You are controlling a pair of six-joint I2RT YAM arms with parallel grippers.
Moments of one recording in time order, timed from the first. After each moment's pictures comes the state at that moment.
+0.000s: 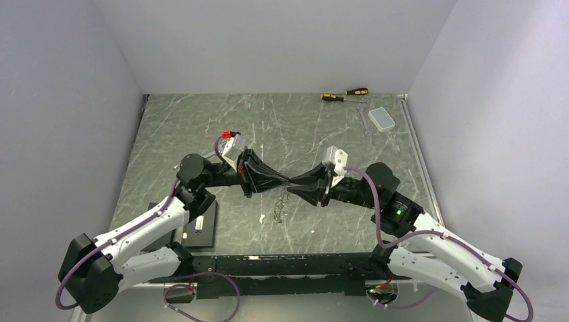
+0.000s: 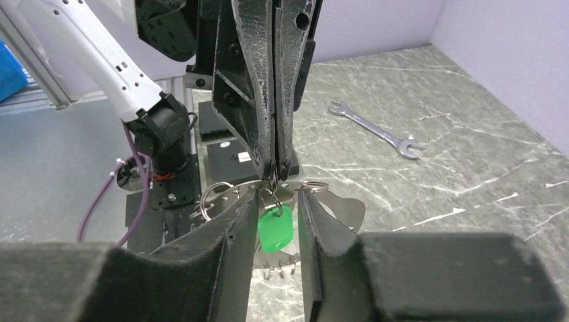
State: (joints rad) left arm -0.70 1.04 0.67 0.77 0.87 -0.57; right arm 0.88 0.75 0.76 0.02 -0.43 0.02
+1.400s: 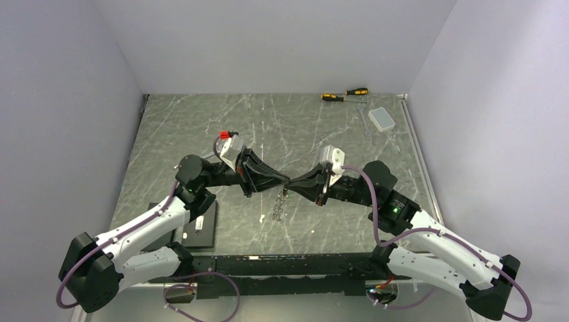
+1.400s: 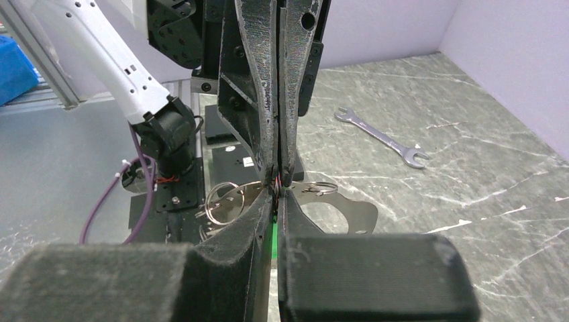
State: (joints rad) left arm -0.70 1.05 0.67 0.83 0.87 -0.57; right arm 0.89 0.78 0.77 0.06 -0.46 0.02
